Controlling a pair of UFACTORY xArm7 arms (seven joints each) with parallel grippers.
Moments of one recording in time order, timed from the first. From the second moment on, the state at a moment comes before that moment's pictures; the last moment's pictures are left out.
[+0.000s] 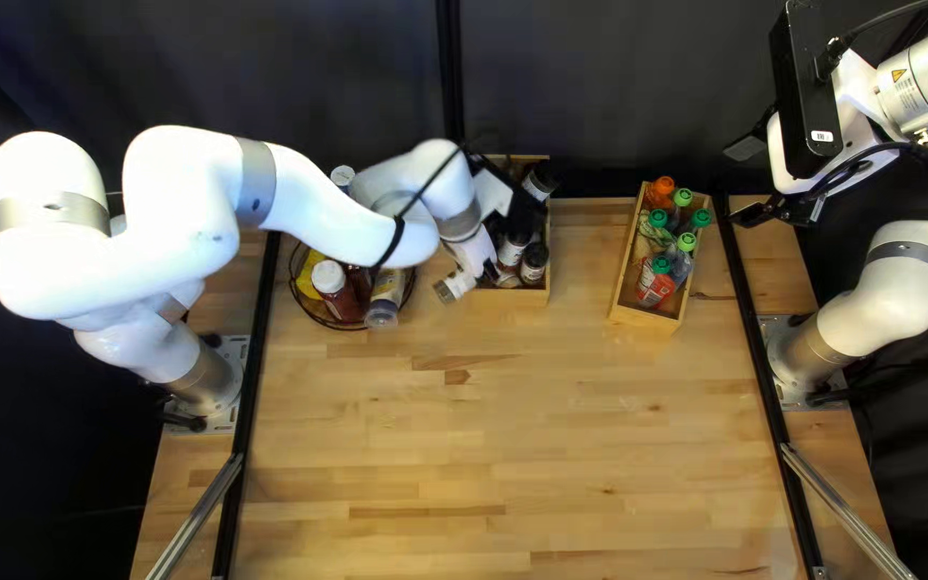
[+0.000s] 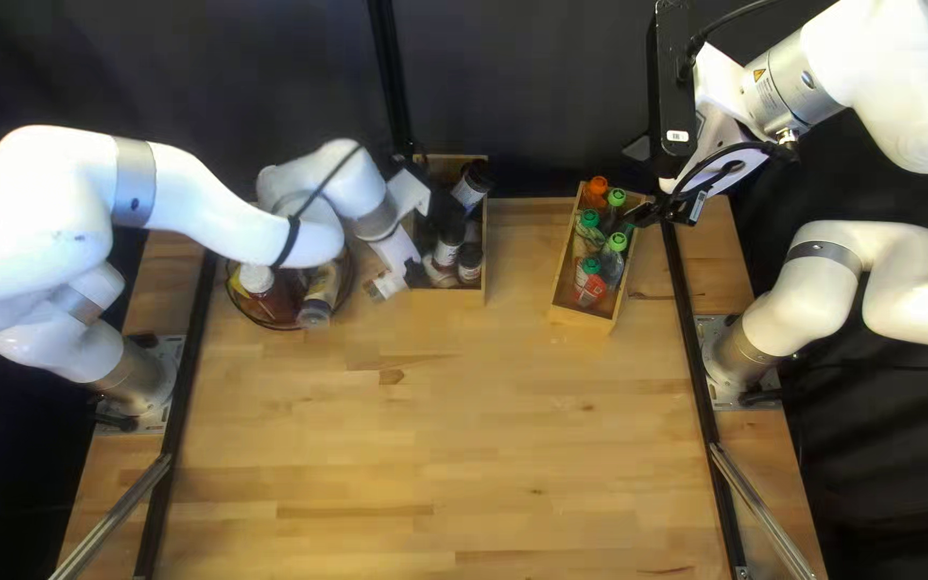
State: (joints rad) left arm -0.48 0.14 0.89 0.98 -0.35 0.68 -0.25; right arm 2.61 1.00 -3.00 0.85 0.22 1.31 -0.35
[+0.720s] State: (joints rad) left arm -0.38 0.34 0.87 1.08 -0.66 0.62 -0.56; right arm 2.61 1.00 -3.00 0.85 0.22 1.31 -0.35
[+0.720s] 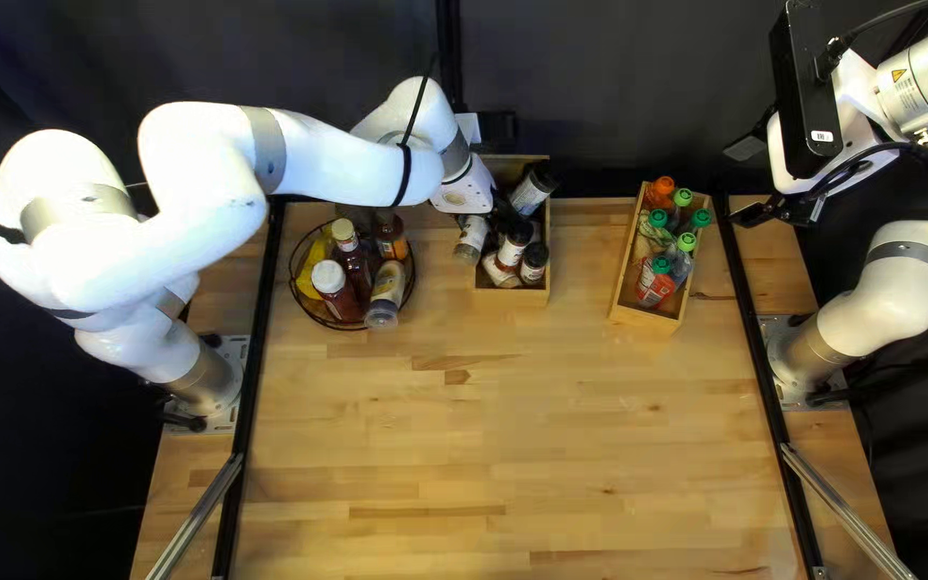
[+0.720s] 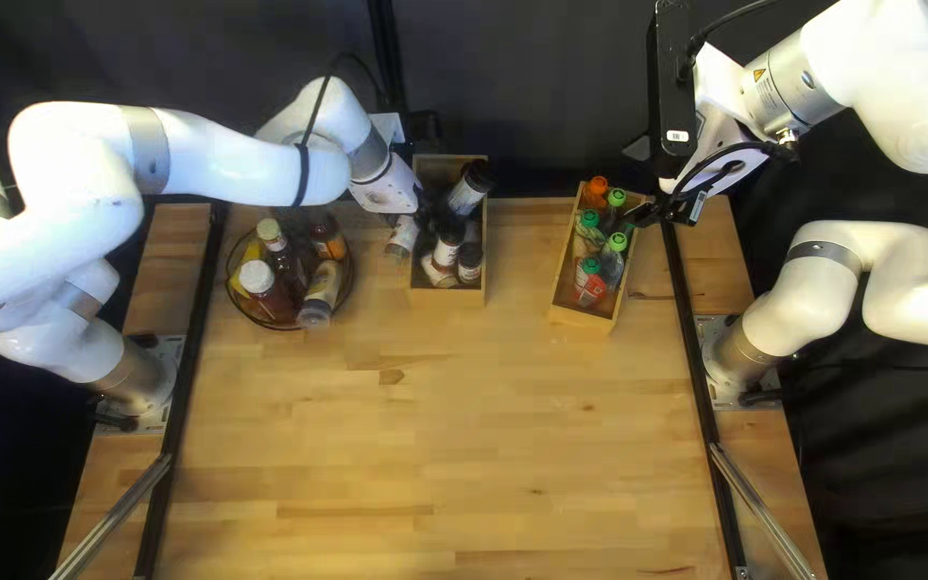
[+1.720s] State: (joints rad) left arm -0.68 0.31 0.90 1.03 -0.37 0.49 -0.50; right arm 2.61 1.00 -3.00 0.85 0.22 1.31 -0.35
